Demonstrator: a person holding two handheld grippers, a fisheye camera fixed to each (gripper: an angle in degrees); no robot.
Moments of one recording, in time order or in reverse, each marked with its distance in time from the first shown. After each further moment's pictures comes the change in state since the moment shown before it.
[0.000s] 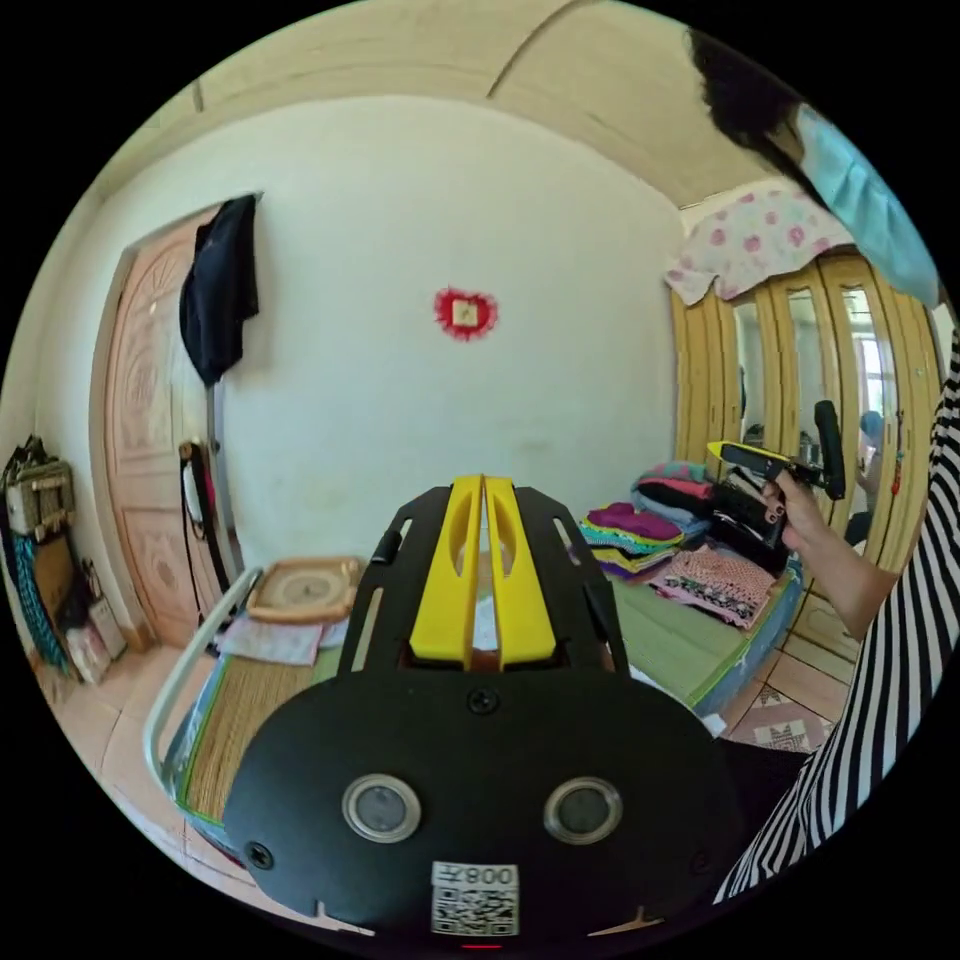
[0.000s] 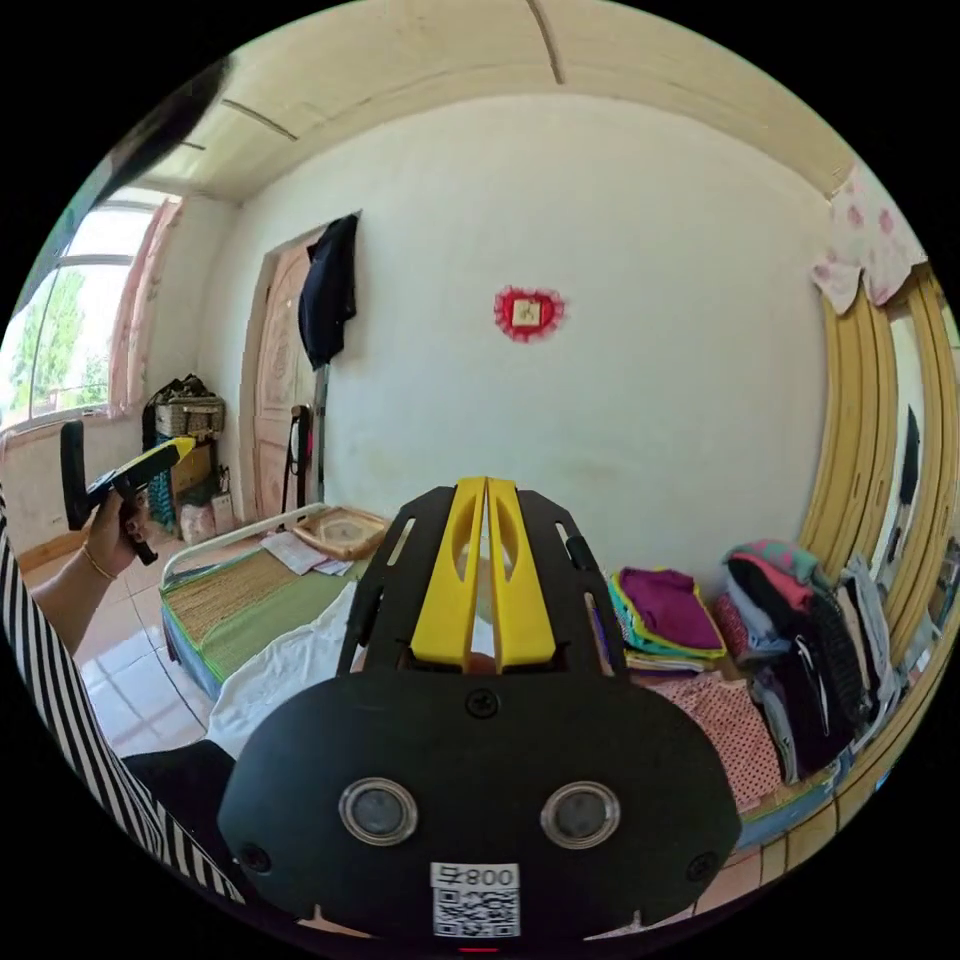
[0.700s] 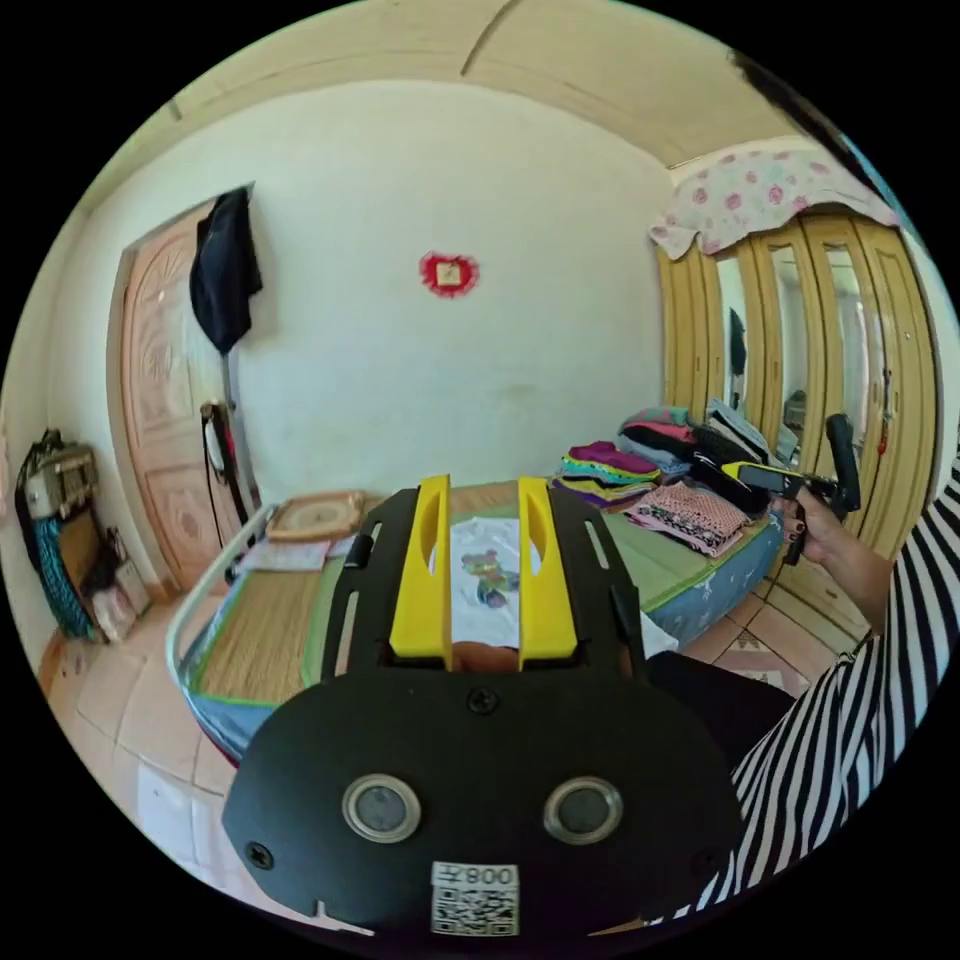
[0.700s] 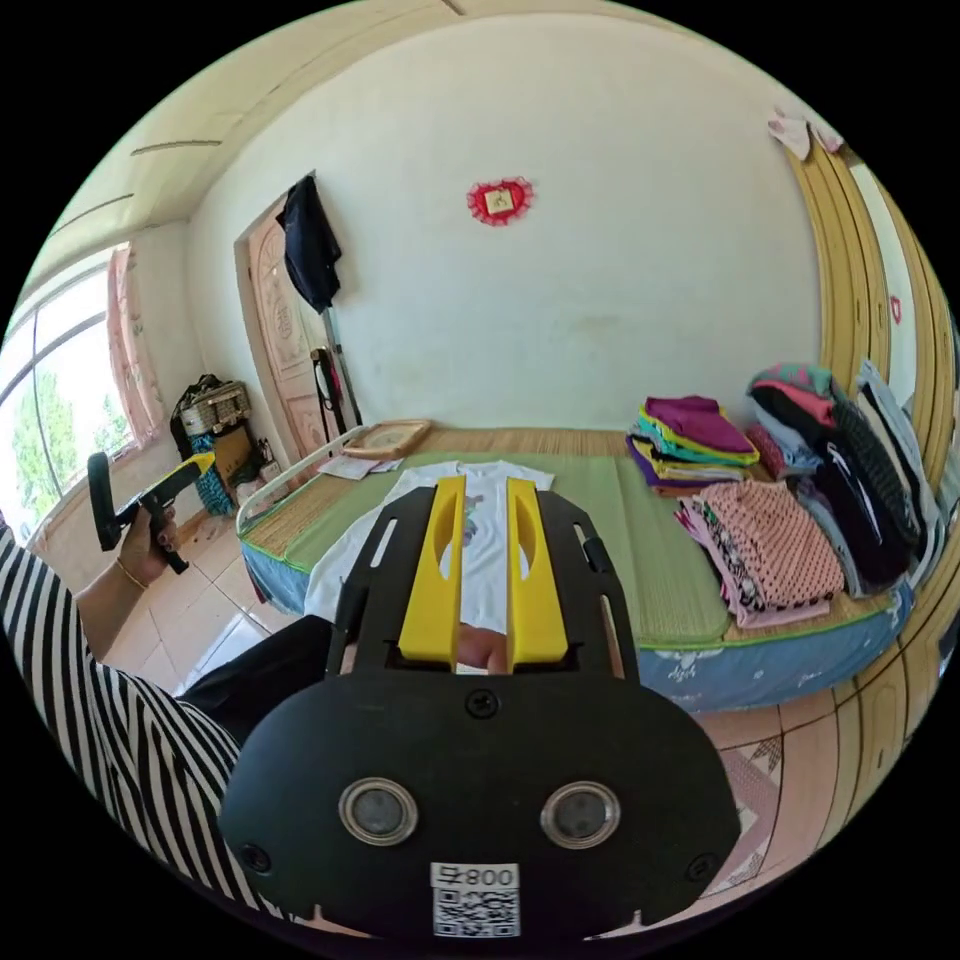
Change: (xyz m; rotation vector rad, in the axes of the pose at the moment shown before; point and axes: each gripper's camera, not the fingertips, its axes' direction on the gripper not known) left arm 0.156 0.044 -0.207 -0.120 -0.018 0.033; right arm 0.034 0.106 -0.156 -0.206 -0.114 0.190
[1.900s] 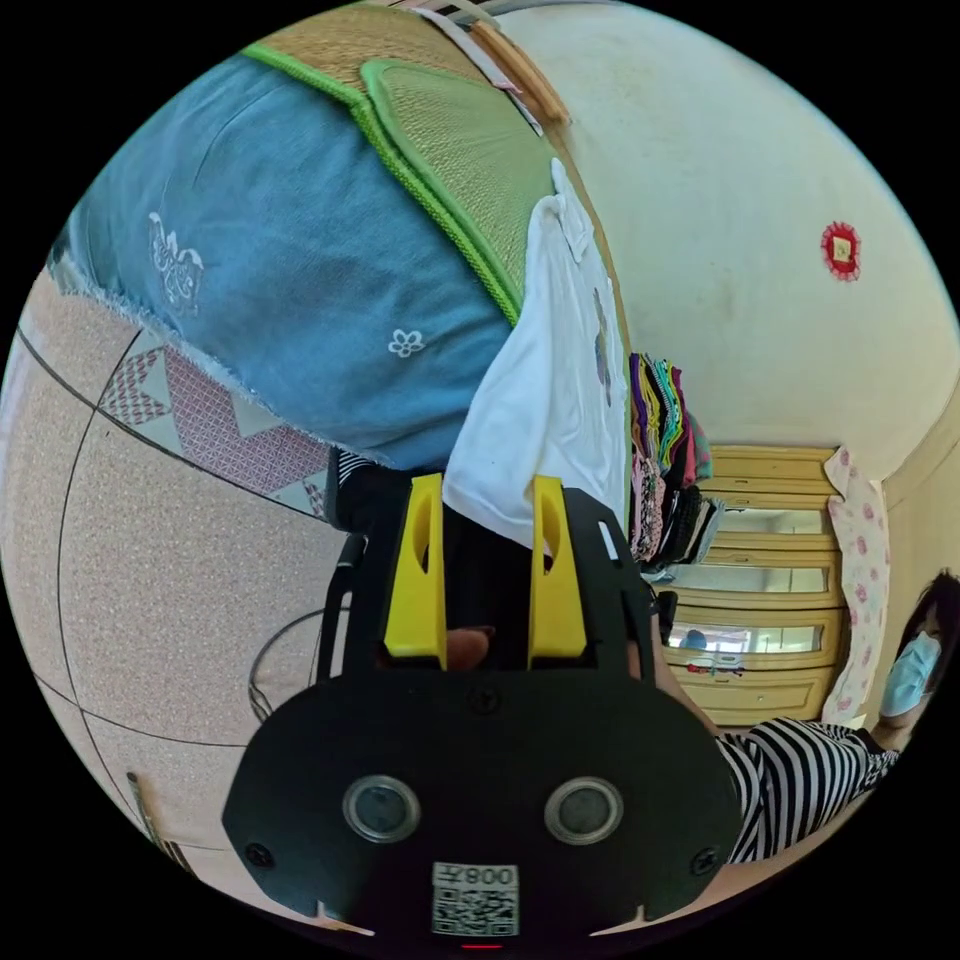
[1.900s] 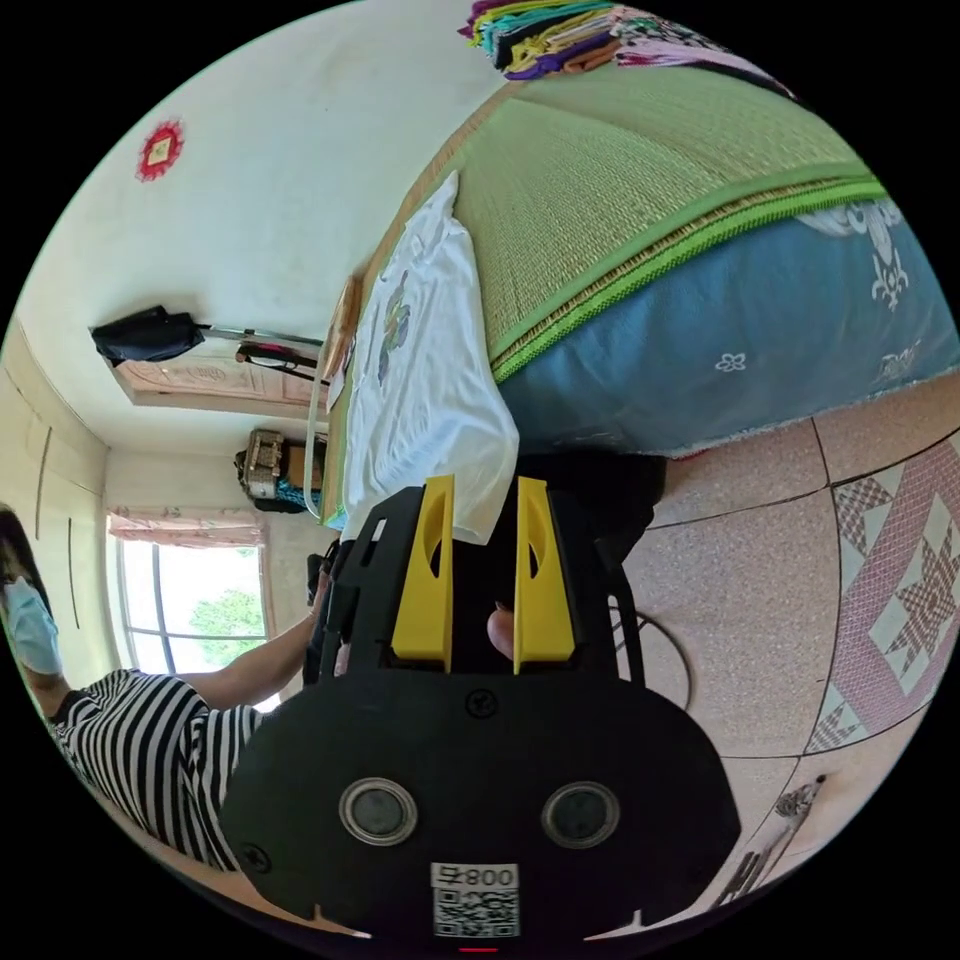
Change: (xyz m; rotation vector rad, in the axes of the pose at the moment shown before) left arm 0.007 0.438 0.312 -0.743 0.424 -1.102; right arm 0.131 0.269 0.334 -0.645 -0.407 0.758
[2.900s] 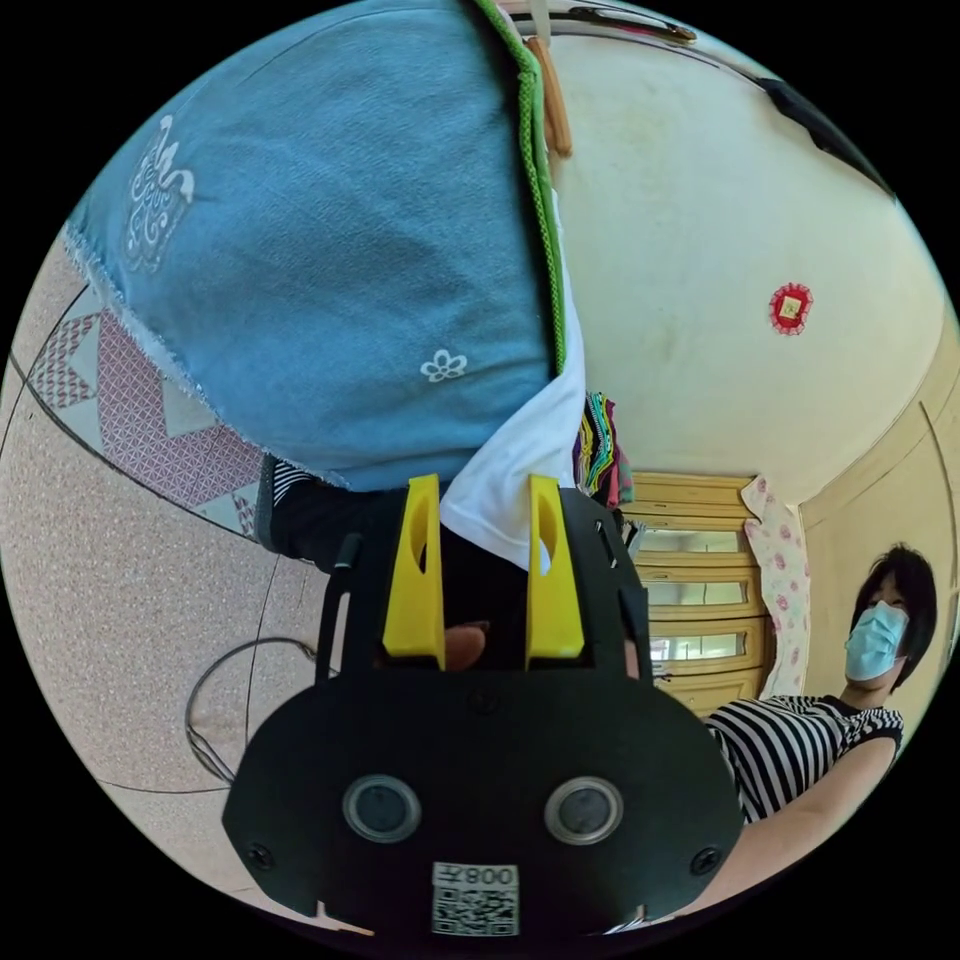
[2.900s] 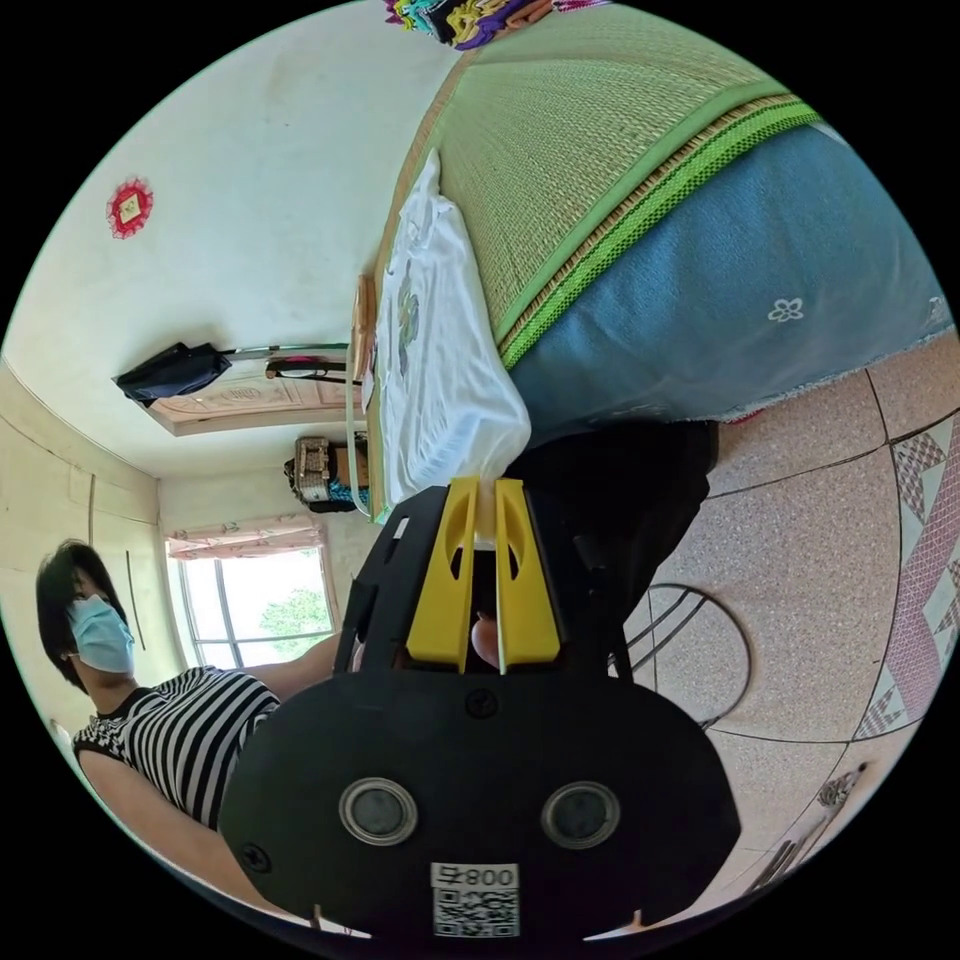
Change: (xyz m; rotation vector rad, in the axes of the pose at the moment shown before) left arm -0.056 0.126 0.197 0.052 0.298 -0.057; right arm 0.001 0.084 0.124 -0.092 -0.200 0.130
